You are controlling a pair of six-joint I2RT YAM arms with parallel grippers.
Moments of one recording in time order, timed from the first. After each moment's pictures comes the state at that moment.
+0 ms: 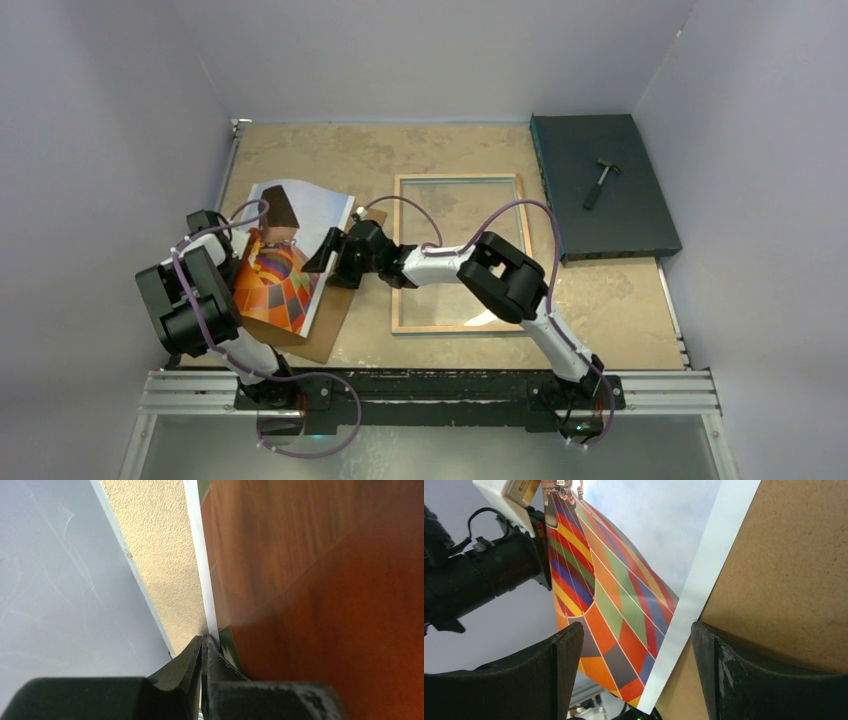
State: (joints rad) left arm 0.50 1.61 0.81 -0.47 -0.26 0.68; right arm 1.03 2.31 1.54 0.25 -0.21 1.29
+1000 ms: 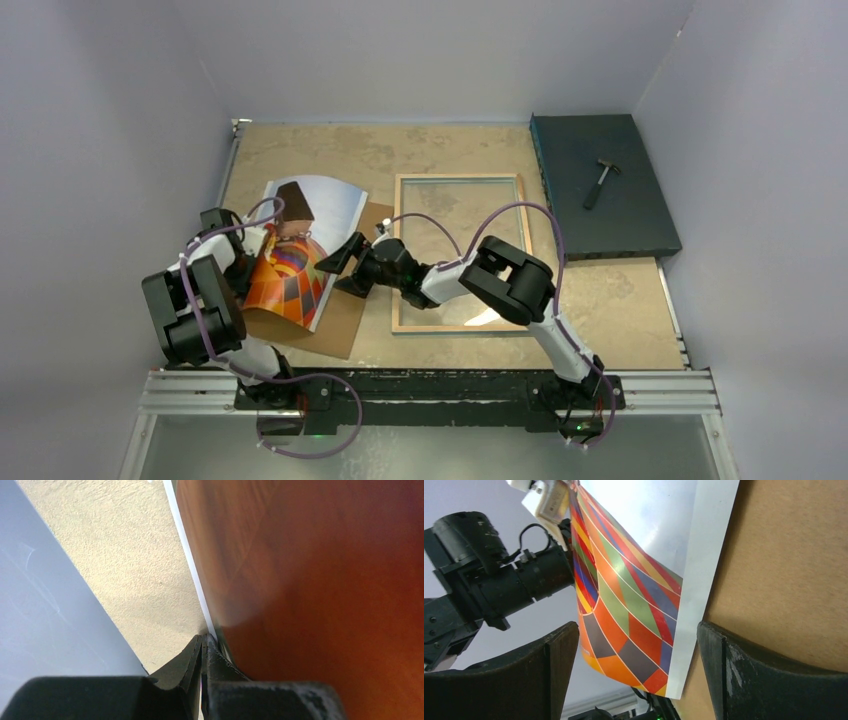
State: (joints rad) left arm 0.41 1.54 0.79 -0.53 -0.16 0.66; right arm 1.03 2.24 1.21 0.73 -0.14 1.49
